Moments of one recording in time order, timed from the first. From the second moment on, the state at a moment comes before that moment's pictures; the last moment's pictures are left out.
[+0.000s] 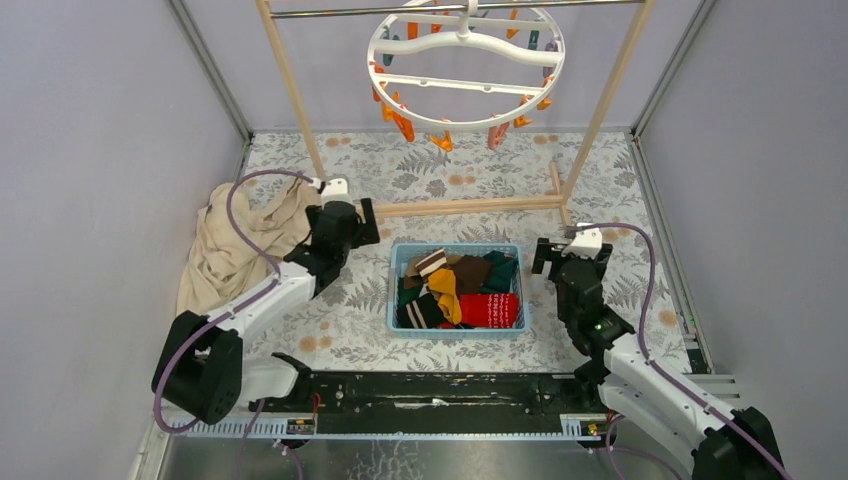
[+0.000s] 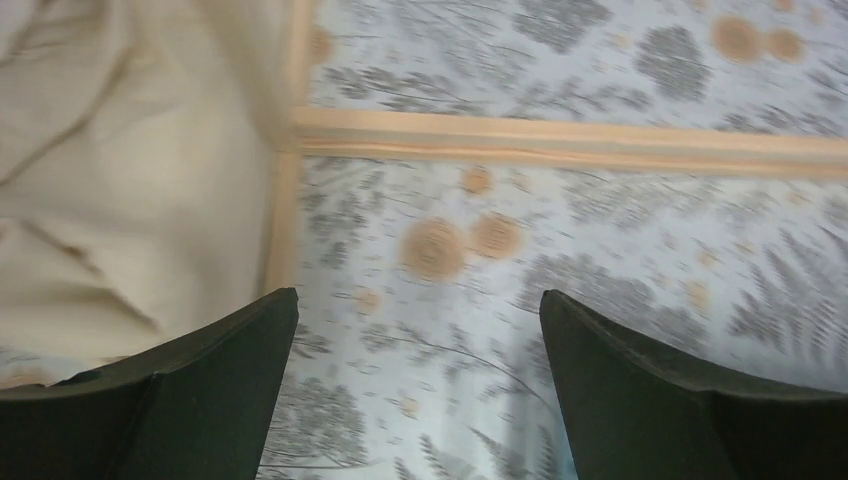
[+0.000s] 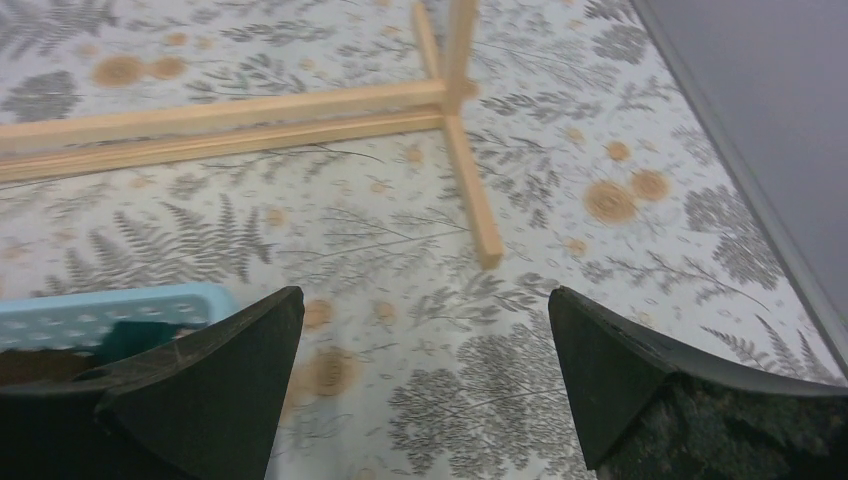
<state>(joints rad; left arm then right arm) -0.45 1.26 0.72 -0.01 -0.36 -0.38 0.54 0.73 0.30 0.15 0.65 0.12</state>
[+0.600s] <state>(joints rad) -0.18 1.31 0.49 0.42 -0.30 -0.16 0.25 1.21 0.12 0.82 0.57 0.10</state>
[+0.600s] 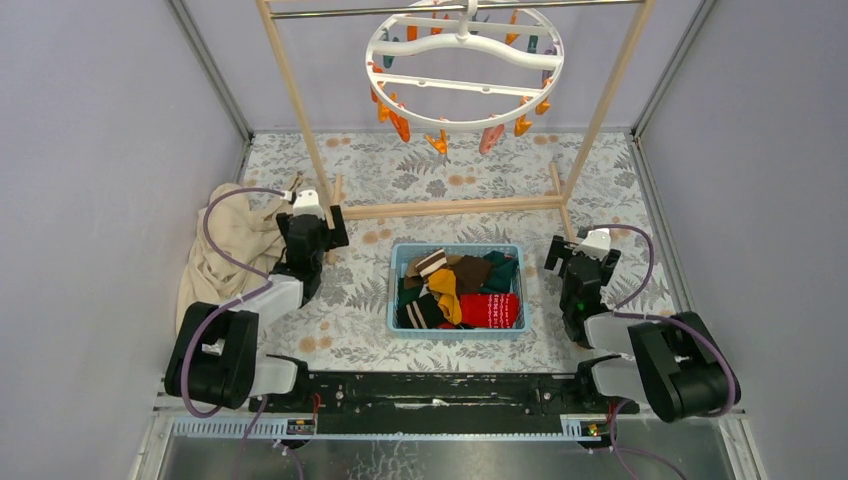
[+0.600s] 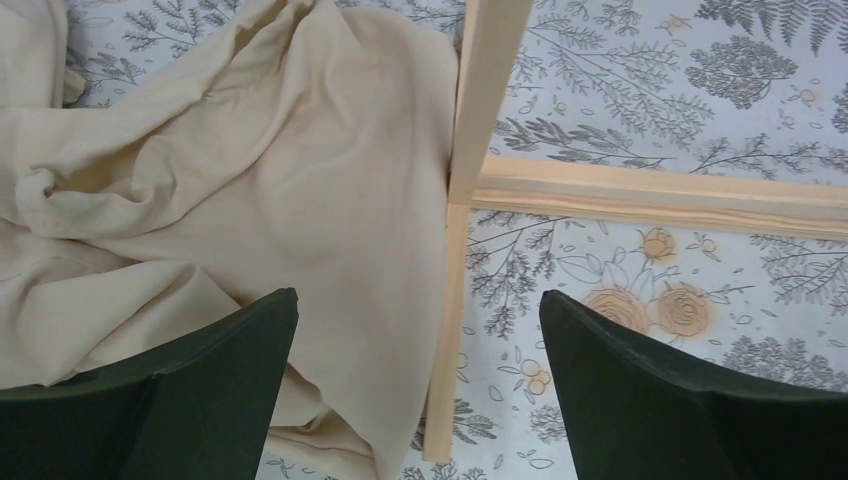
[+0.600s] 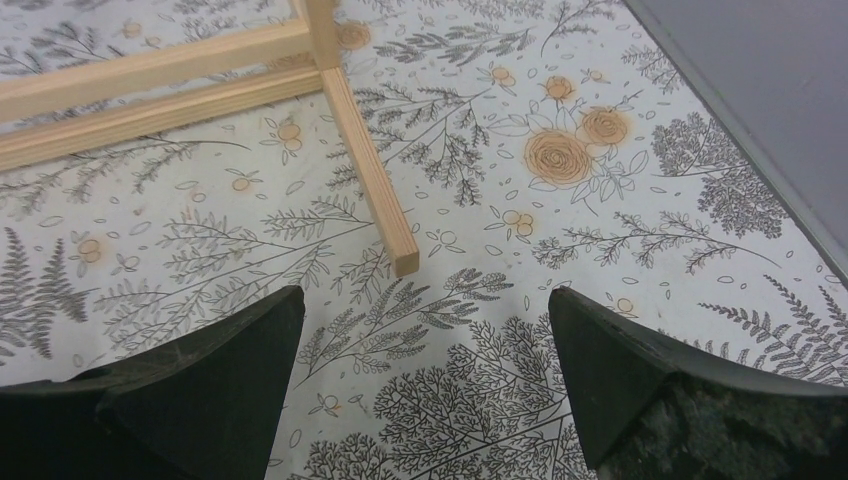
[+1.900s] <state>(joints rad) -0.11 1.51 0.24 1.10 -0.26 -0.06 0.12 1.56 0.19 1.16 0.32 0.05</state>
